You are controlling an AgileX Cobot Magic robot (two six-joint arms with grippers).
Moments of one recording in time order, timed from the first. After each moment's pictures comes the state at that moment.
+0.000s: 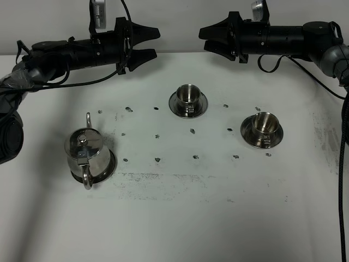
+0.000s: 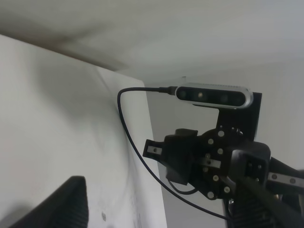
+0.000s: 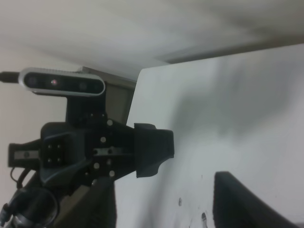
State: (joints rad) left arm -0.06 2.74 -2.27 -1.62 1.01 0.61; right arm 0.11 2.71 -2.36 1.47 1.14 -0.60
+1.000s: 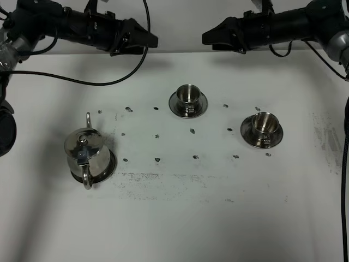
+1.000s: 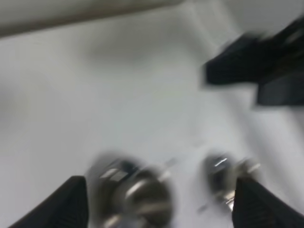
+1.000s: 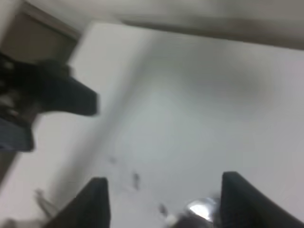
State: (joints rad) left arm -0.07 2.64 -2.48 -1.01 1.11 0.58; right arm 0.11 2.69 -2.52 1.11 1.20 -0.61
